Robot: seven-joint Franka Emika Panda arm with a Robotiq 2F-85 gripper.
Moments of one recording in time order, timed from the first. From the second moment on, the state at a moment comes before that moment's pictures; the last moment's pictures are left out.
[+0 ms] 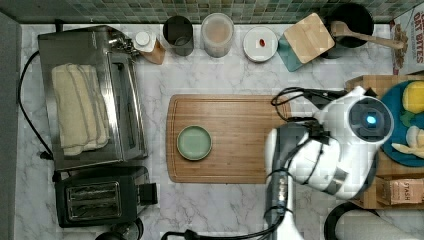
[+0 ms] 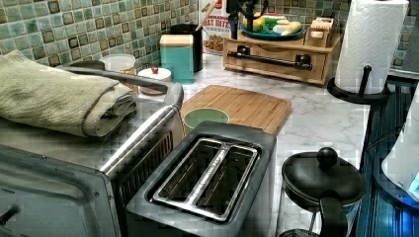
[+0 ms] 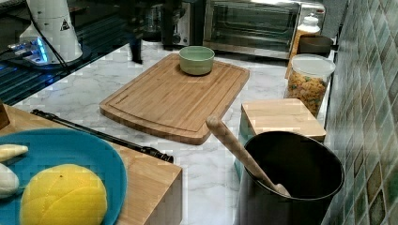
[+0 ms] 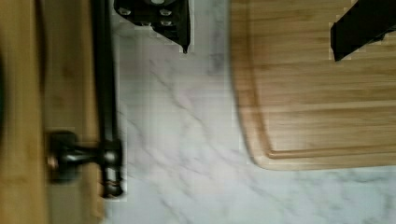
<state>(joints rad) -0.22 0.08 -0.20 -2.08 -0.07 0.61 -1.05</state>
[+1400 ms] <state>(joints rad) -0.39 0.30 -0.25 -2.03 0.08 0.81 -1.50</state>
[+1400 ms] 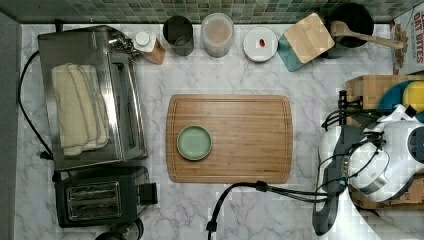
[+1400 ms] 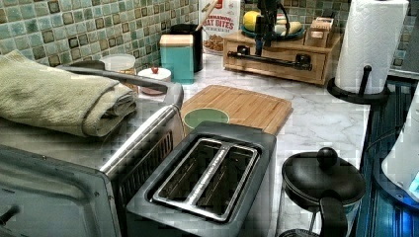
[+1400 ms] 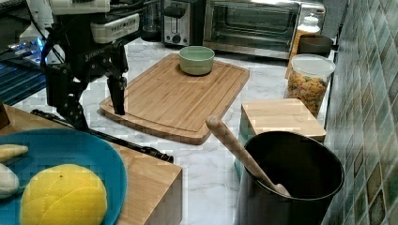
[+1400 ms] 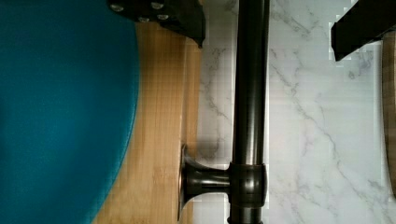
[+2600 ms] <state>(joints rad) -0.38 0.35 -0.24 -2.14 0.14 1.15 -1.50</state>
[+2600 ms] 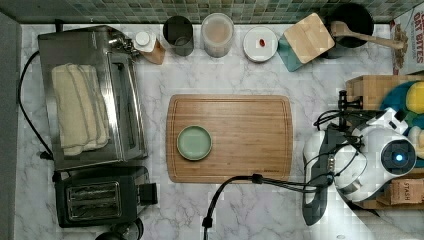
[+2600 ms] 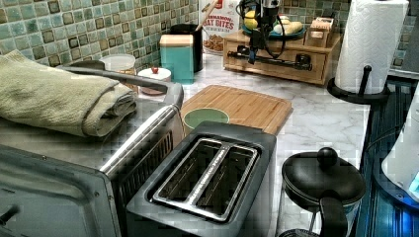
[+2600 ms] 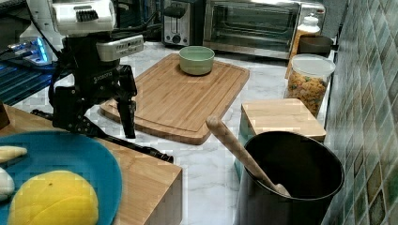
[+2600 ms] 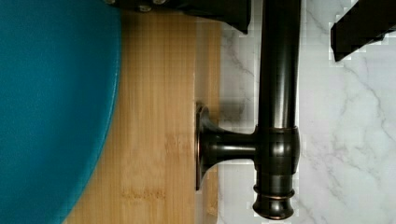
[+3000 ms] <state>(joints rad) -0.38 0.33 -0.22 -2.16 0.16 1.17 -1.50</state>
